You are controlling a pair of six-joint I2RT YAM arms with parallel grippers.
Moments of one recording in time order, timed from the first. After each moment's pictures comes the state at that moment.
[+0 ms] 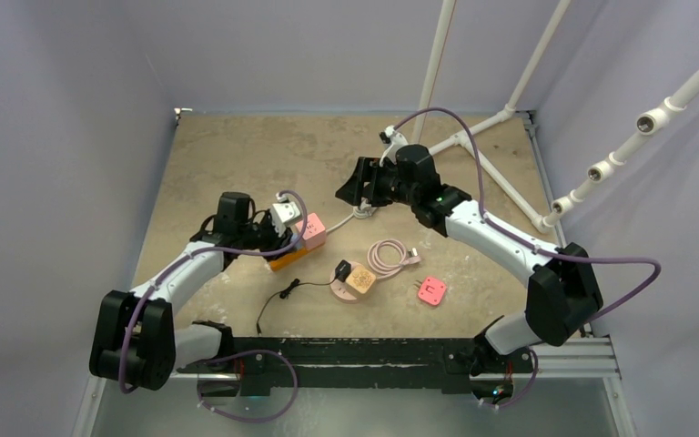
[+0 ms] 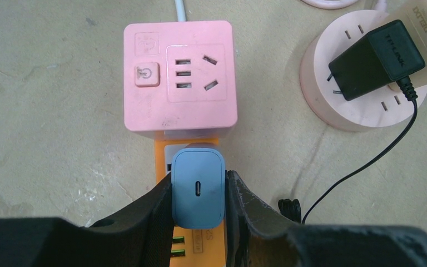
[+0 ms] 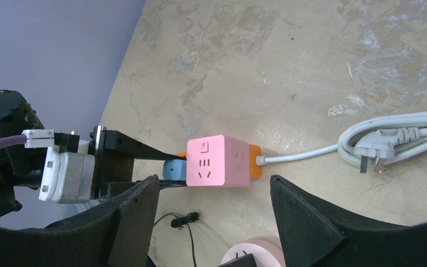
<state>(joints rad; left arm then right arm) -0.20 1.21 0.58 -0.19 0.66 0.56 0.62 1.48 1.11 -0.05 -0.23 0.60</state>
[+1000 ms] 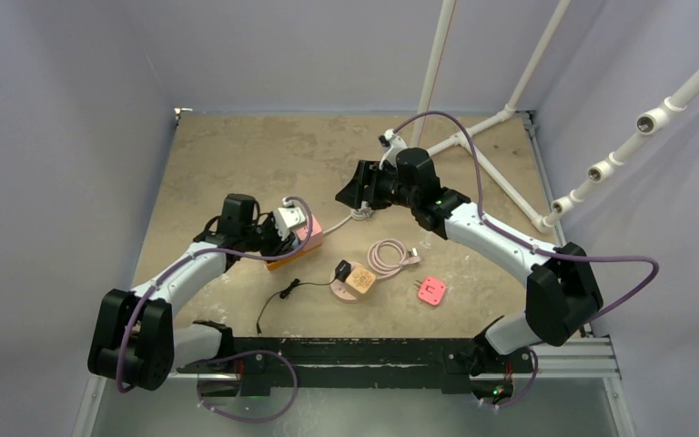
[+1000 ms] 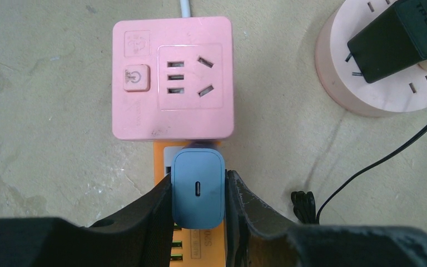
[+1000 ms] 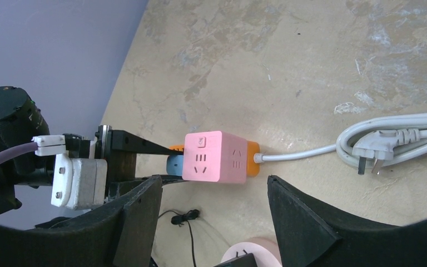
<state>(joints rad) -0.24 1.22 0.59 -0.22 0.56 0.62 0.62 1.48 1.07 0.00 -0.26 0.61</state>
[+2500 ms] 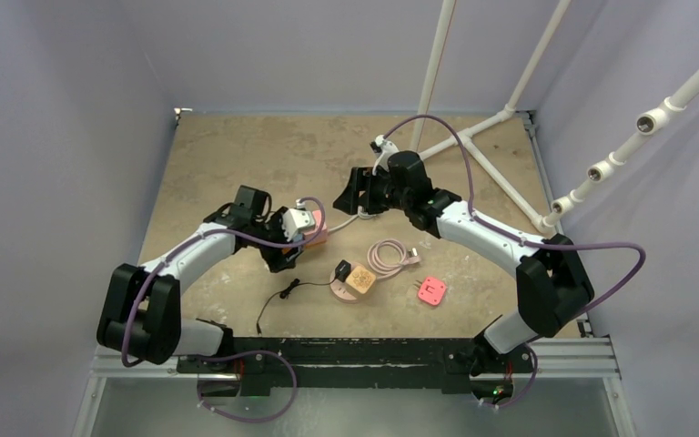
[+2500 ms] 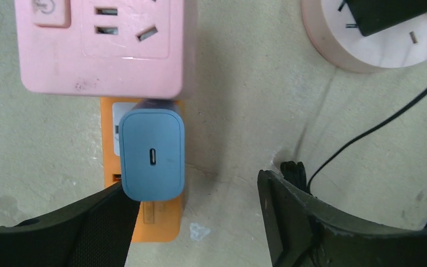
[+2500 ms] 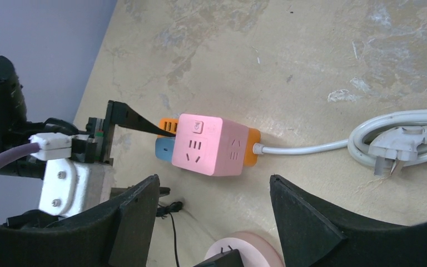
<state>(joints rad) -0.29 1.37 0.74 -0.46 0.50 0.74 0.64 1.54 1.08 -0.02 -0.25 0.56</state>
